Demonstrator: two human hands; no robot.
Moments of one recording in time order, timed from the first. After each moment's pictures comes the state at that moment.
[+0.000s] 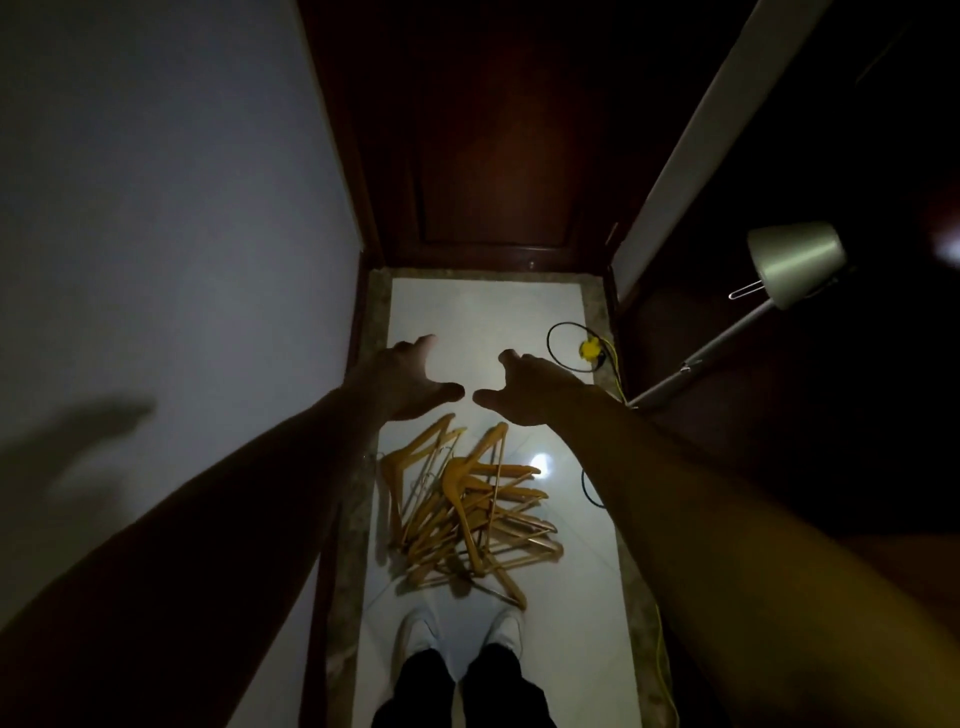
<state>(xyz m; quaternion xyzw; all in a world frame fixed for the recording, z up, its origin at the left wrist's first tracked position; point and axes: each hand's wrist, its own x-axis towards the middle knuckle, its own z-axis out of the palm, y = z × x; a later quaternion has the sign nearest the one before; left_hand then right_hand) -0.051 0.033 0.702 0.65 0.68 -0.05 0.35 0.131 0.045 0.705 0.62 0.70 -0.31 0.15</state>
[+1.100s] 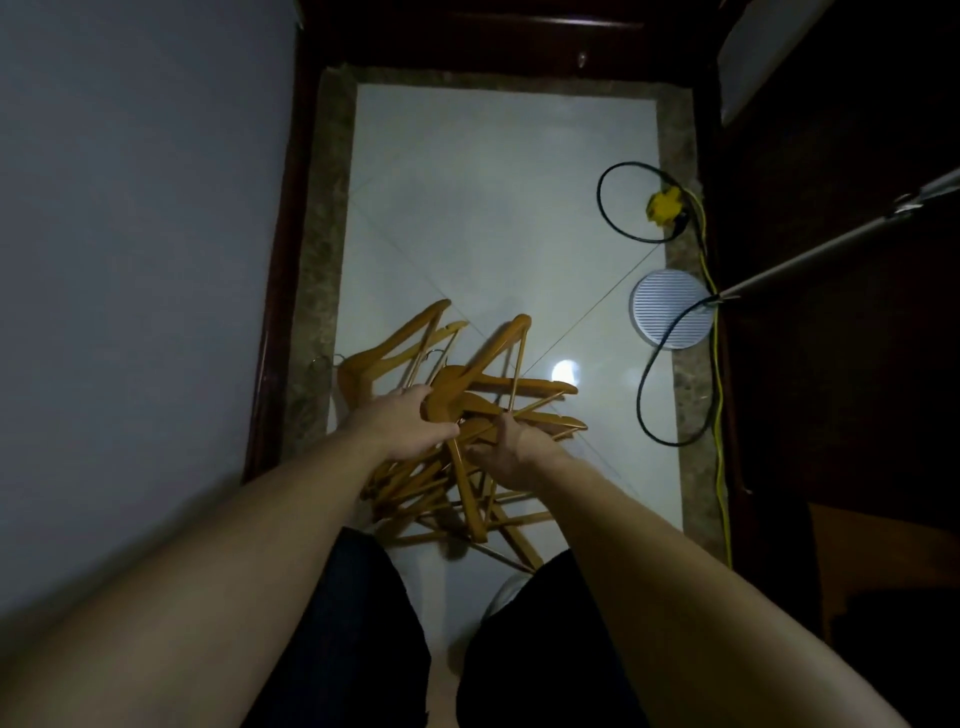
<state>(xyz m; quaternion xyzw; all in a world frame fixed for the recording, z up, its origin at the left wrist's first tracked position) -0.015 0.014 0.216 0.54 0.68 -0.18 0.46 0.155 0.006 0.211 0.63 0.54 -0.52 0.21</state>
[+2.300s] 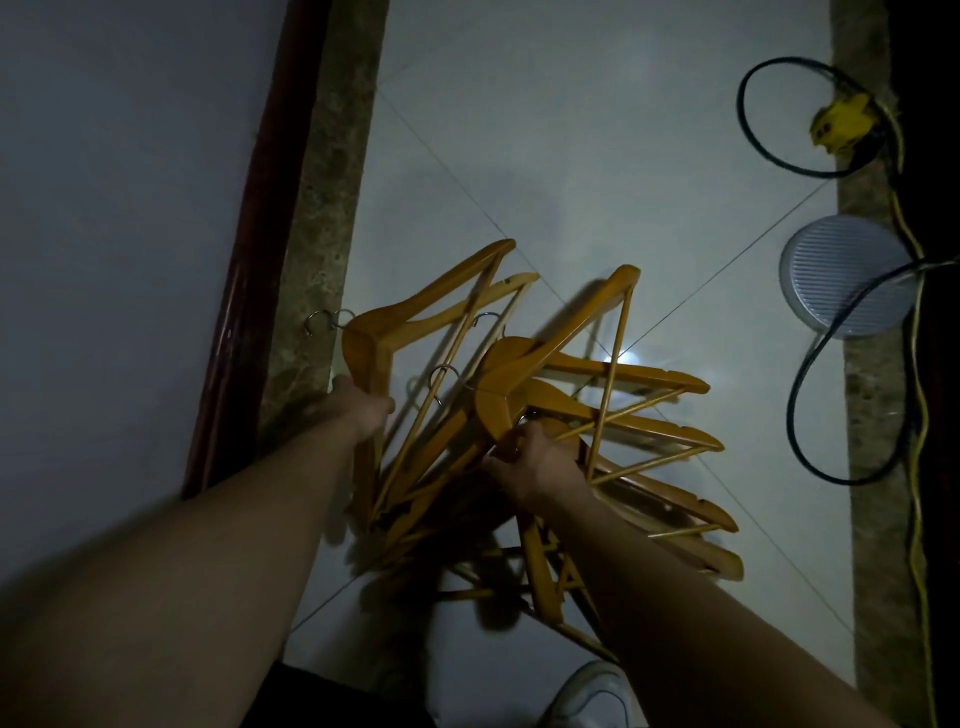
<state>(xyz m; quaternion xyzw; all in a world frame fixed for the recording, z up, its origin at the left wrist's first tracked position) -0.127 0.011 -0.085 0.23 0.86 -0.02 0.46 0.099 -0.014 -0.062 0.67 0.49 -0.55 0.09</state>
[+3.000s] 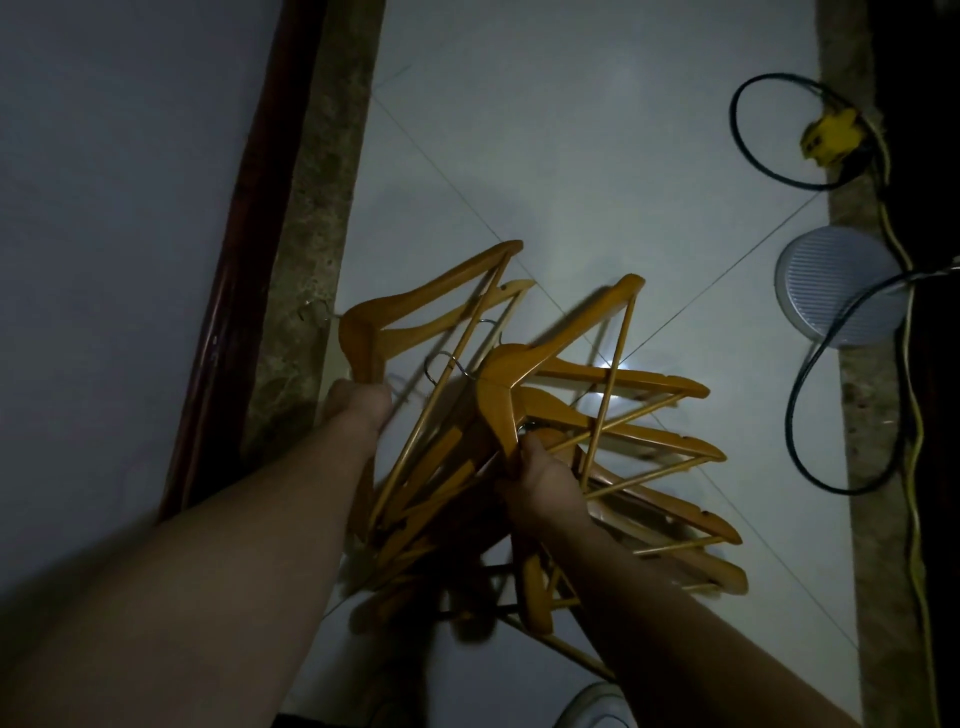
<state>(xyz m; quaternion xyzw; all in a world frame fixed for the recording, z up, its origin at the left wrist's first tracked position) -0.116 0.025 -0.115 0.09 0.87 0.13 0.46 0.101 -0.027 -0.084 0.68 0.50 -0.53 0.05</state>
